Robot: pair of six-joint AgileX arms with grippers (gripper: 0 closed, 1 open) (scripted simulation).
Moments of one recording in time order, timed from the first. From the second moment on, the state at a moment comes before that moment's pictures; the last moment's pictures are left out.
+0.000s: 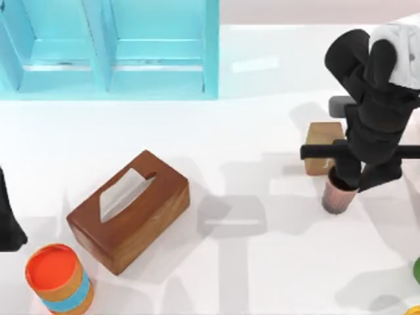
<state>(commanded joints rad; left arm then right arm) 0.00 0.00 0.00 0.00 0.00 0.00 0.38 1.96 1.39 -1.03 0.04 0.43</state>
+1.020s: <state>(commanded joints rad) 0.00 0.00 0.00 0.00 0.00 0.00 0.39 1.97 1.38 -1.01 0.04 0.44</state>
